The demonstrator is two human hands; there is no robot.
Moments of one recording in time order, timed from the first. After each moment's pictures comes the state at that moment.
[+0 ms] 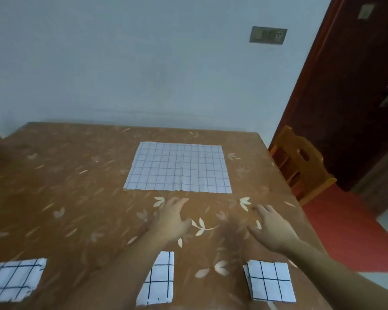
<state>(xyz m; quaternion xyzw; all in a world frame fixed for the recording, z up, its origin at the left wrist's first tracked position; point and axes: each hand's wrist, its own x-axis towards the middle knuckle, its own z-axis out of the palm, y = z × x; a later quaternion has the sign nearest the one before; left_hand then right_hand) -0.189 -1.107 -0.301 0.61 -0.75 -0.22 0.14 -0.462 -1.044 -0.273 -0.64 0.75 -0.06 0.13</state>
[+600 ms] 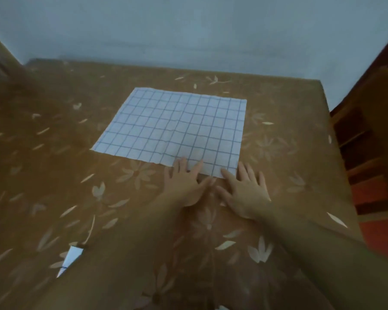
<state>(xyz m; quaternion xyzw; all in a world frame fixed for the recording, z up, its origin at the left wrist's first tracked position) -0.340 -1.262 -0.431 0.72 -0.66 -0.22 -0.03 -0.526 -1.262 -0.435 -0.78 0.60 0.03 0.18</state>
